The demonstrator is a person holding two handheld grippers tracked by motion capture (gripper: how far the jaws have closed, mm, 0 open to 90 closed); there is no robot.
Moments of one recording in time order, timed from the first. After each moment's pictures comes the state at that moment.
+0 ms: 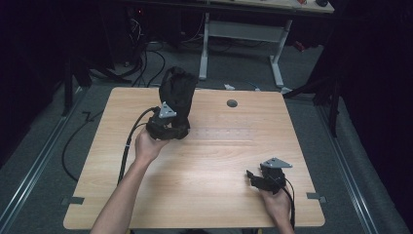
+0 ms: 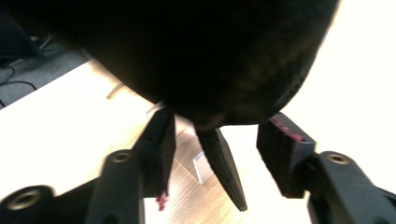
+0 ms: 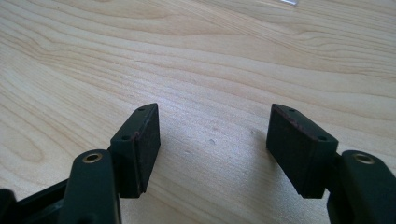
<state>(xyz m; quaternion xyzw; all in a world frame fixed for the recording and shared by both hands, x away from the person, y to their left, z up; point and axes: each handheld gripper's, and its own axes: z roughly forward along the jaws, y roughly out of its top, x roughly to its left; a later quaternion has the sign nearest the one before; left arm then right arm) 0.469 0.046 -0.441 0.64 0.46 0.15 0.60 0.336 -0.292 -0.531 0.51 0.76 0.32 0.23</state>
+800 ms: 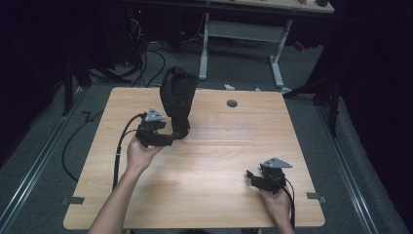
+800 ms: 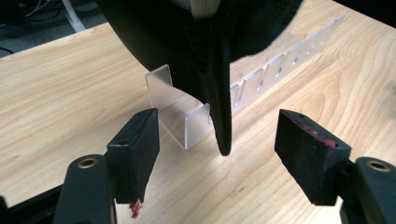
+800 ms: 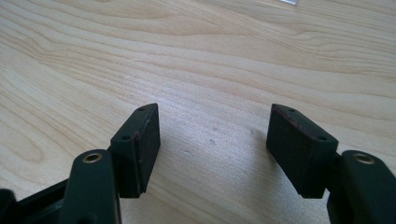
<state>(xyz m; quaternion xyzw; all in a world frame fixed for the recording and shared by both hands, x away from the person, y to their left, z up) 0.446 0.072 -0.437 0.61 0.51 0.12 0.60 0.336 -0.292 -0.531 0.51 0.76 0.32 0.23</state>
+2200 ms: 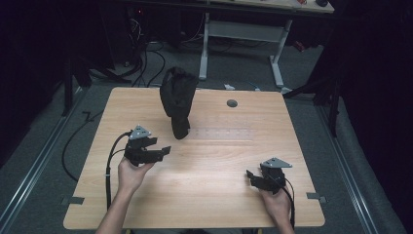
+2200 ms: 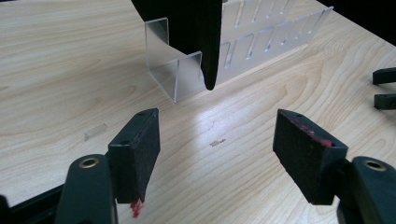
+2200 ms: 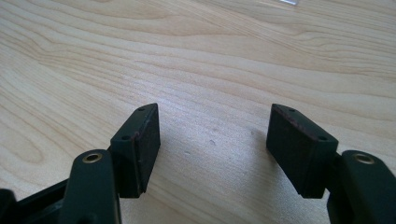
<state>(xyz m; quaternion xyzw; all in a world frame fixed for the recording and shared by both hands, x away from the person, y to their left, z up) 0.404 0.101 -0.456 0.57 0.55 0.10 0.61 0.336 -0.292 -0.531 0.51 0.76 0.32 0.23</state>
